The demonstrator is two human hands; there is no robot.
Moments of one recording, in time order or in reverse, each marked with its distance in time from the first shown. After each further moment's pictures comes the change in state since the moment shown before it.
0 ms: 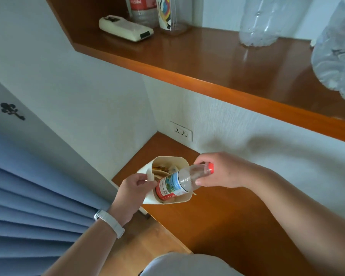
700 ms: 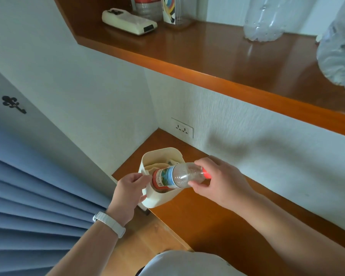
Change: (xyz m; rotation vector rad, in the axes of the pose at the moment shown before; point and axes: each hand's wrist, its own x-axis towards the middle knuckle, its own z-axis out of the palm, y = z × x) left_hand -0.016 0.001 0.001 -0.270 0.091 -0.127; right_hand -0.027 -0.014 0.048 -0.186 0.485 -0.198
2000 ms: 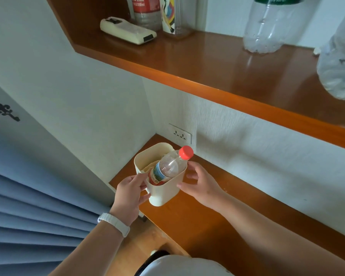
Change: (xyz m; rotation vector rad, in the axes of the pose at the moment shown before) left_hand 0.035 -0.004 0.007 -0.328 0.041 -0.162; right_hand 0.023 0.011 0.070 0.651 -0.194 0.511
